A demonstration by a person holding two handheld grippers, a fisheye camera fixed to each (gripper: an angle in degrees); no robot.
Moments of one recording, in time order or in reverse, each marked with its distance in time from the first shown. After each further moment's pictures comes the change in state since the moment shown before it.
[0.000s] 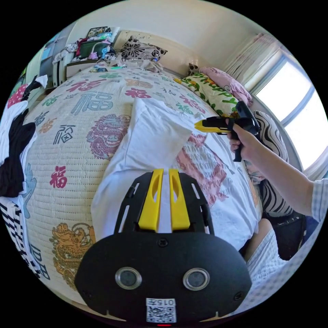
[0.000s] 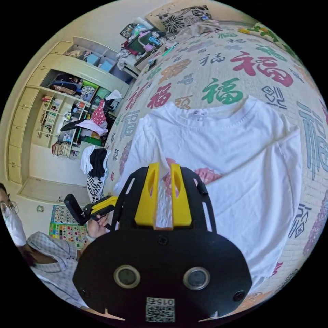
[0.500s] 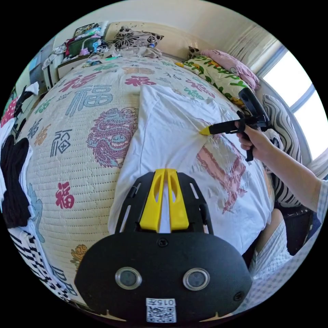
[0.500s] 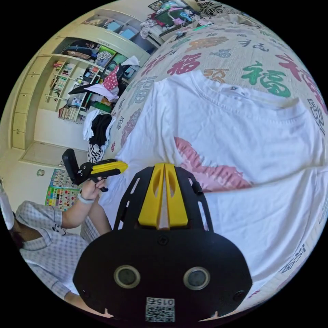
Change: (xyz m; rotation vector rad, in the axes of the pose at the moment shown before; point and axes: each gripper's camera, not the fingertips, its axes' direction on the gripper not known) left arm 0.005 -0.035 0.049 -0.162 -0.082 0.076; right arm -0.031 0.001 0.004 -0.208 -0.003 -0.210
